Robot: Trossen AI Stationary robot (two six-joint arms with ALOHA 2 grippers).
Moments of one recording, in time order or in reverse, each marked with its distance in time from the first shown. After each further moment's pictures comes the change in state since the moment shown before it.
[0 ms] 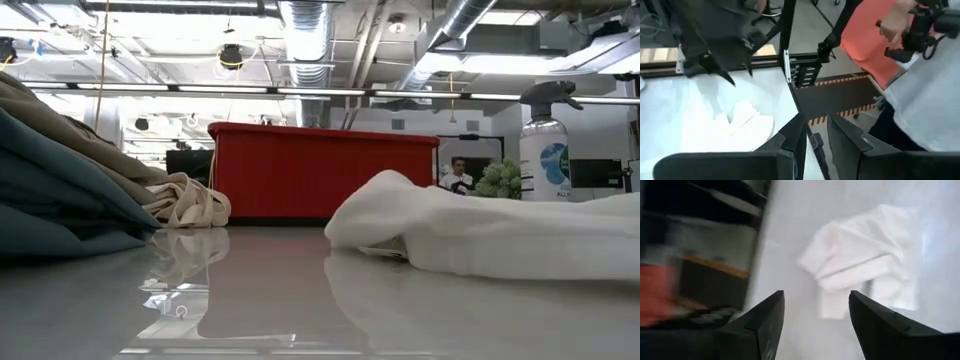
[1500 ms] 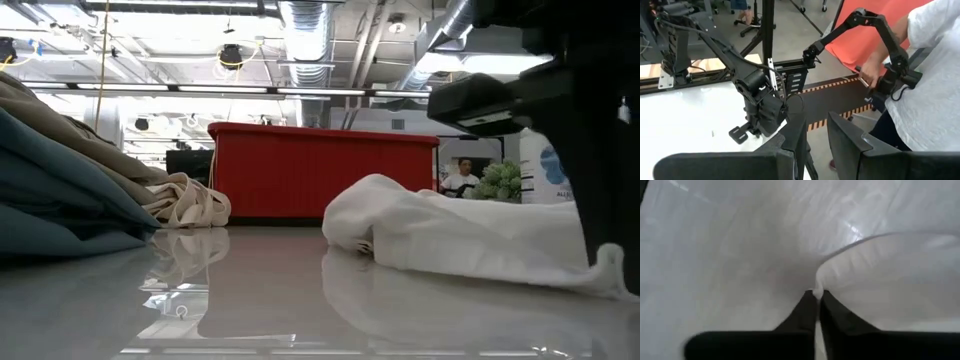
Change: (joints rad) left arm -0.169 0.006 0.000 0.051 -0.121 -0.007; right arm 0.300 0.463 -0.286 0.566 0.364 -0.009
